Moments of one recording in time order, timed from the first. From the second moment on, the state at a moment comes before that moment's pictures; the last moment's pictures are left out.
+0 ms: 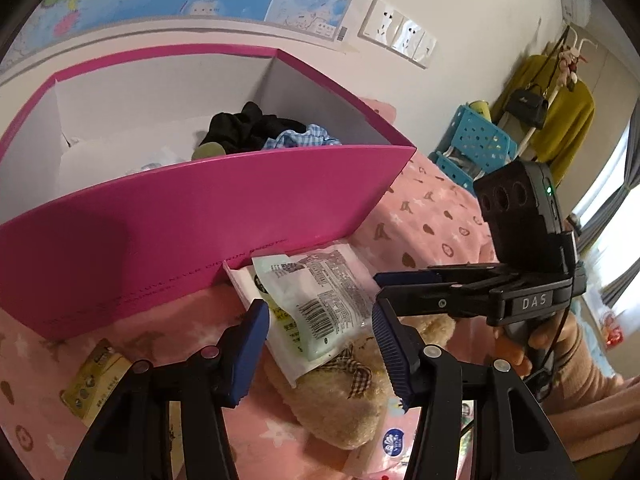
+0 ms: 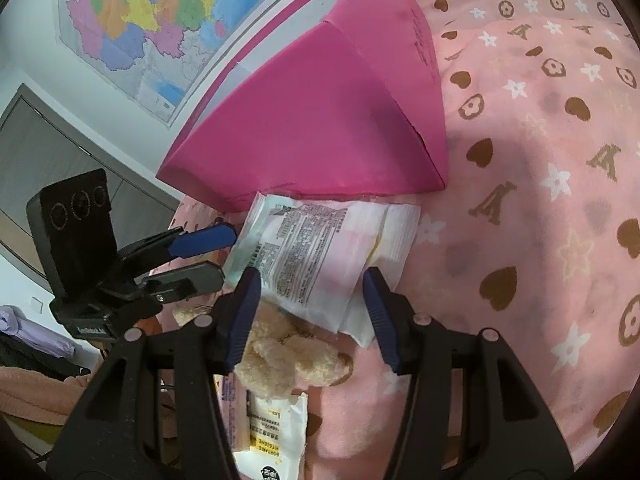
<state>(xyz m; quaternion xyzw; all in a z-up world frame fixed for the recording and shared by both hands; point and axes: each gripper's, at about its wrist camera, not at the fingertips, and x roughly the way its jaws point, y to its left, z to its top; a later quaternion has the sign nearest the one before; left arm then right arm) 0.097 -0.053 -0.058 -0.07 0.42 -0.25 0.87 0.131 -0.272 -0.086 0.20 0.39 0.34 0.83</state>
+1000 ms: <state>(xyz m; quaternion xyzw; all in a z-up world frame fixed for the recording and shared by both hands) 0.113 -0.063 -0.067 -0.12 0.47 -0.28 0.83 0.120 -0.275 -0.087 0.20 0.36 0.35 0.84</state>
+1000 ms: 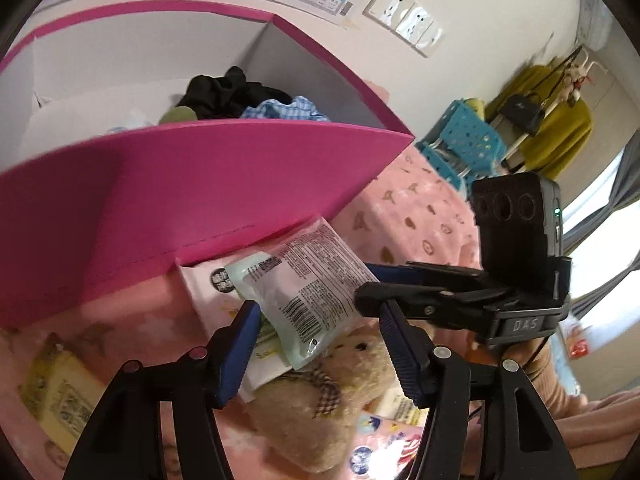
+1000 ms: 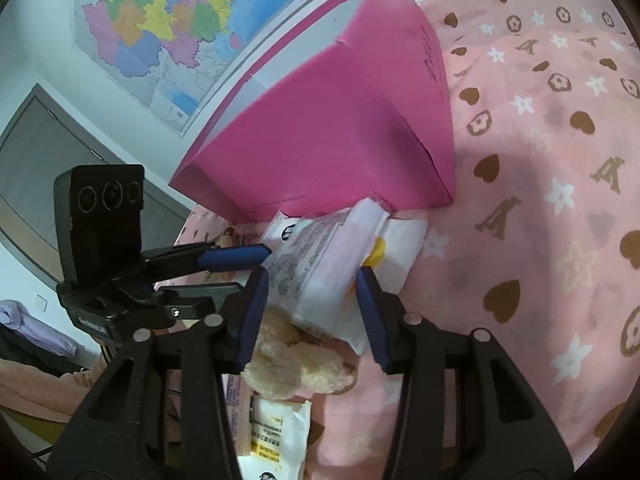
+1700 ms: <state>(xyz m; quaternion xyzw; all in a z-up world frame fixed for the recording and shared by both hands) 0.077 -0.042 -0.007 -0.14 0.38 -0.28 0.87 0.096 -0.259 -0.019 0.21 0.27 0.42 0.84</state>
